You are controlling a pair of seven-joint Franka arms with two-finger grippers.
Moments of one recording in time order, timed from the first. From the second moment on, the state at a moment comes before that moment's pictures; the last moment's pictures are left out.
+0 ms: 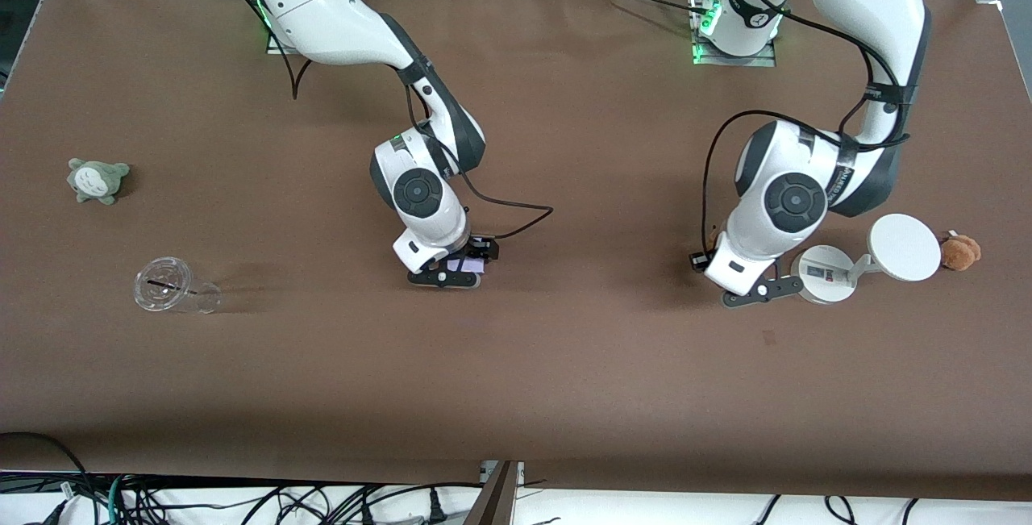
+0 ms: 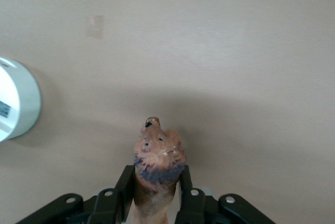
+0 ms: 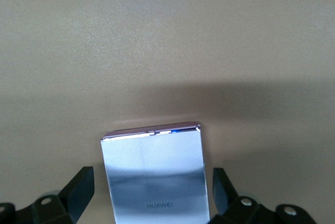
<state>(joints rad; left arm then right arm) -0.23 0.47 -0.01 -1.78 0.08 2.16 -0.53 0.65 0.82 -0.06 -1.50 0.13 2.36 0.58</state>
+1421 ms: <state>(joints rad) -0.03 0.55 -0.03 -1.86 0.07 2.43 -0.12 0.41 0.82 -0.09 -1.47 0.13 2.34 0.23</state>
